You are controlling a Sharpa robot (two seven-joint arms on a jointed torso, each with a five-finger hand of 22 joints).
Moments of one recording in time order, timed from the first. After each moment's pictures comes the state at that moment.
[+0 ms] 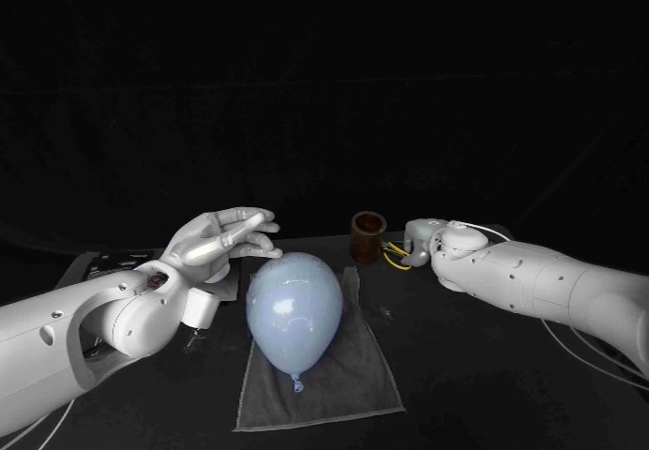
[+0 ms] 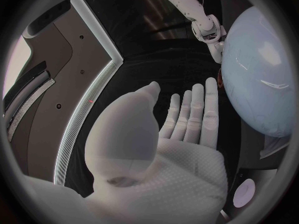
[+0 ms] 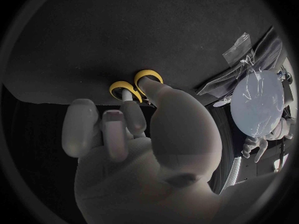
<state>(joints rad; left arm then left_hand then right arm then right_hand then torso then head) 1.19 -0.90 -0.02 1.60 -0.10 -0.13 0.41 1.37 -0.15 0.32 0.25 0.05 0.61 0.17 0.48 0.49 0.71 0.20 0.49 0.23 0.77 0.14 0.74 0.59 0.17 0.97 0.24 0.34 0.13 1.21 -0.55 -0.17 0.83 -1.52 -0.19 -0.29 1.24 -0.15 0.53 0.08 0.09 0.95 0.10 0.24 0.47 1.36 0.01 1.29 1.24 1.47 -0.06 1.49 1.31 0.09 1.44 0.06 1.30 1.22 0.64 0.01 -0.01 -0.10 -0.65</state>
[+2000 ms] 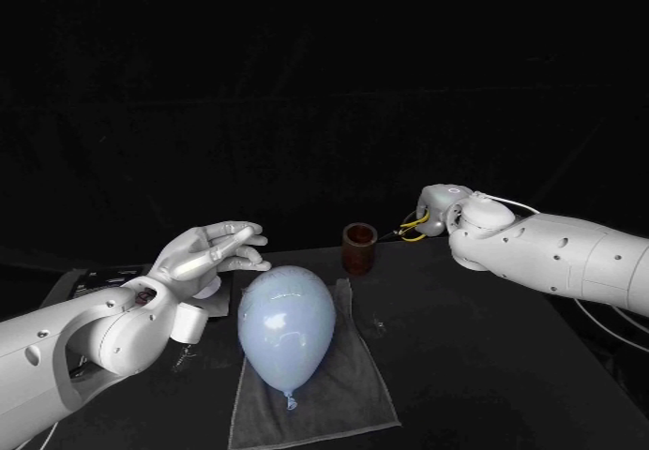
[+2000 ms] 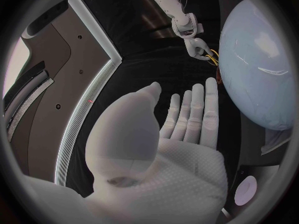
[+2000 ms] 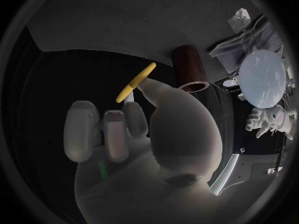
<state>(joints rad) 1.19 -0.90 -0.02 1.57 -0.10 -0.13 0.41 1.38 -0.14 0.33 0.24 0.05 0.61 0.17 0.48 0.48 0.71 0.20 0.49 0.23 0.77 0.14 0.74 0.58 0.17 0.97 0.24 0.34 0.13 1.38 -0.75 -0.17 1.11 -1.59 -0.27 -0.46 1.21 -0.13 0.57 0.06 0.07 0.97 0.08 0.24 0.47 1.39 -0.01 1.31 1.28 1.47 -0.07 1.51 1.31 0.08 1.45 0.03 1.34 1.28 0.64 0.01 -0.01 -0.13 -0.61</state>
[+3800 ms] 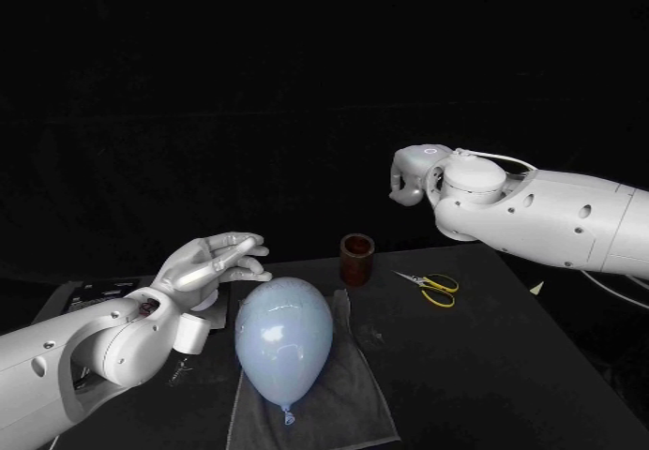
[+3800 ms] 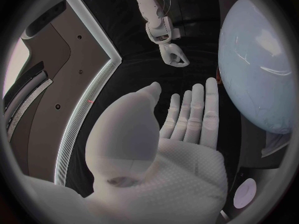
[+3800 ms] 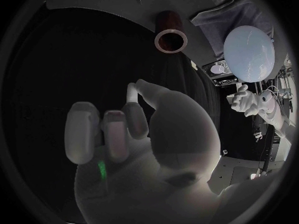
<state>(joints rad) 1.19 -0.87 -0.02 1.55 -0.10 -0.13 0.41 1.38 -0.14 0.33 0.24 0.05 0.61 0.18 0.48 0.48 0.71 0.20 0.48 0.22 0.77 0.14 0.74 0.58 0.16 0.97 0.24 0.34 0.13 1.58 -0.79 -0.17 1.36 -1.67 -0.15 -0.54 1.21 -0.14 0.57 0.07 0.07 1.04 0.06 0.35 0.55 1.40 -0.01 1.31 1.29 1.47 -0.07 1.51 1.31 0.07 1.46 0.03 1.36 1.31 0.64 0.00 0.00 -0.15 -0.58</state>
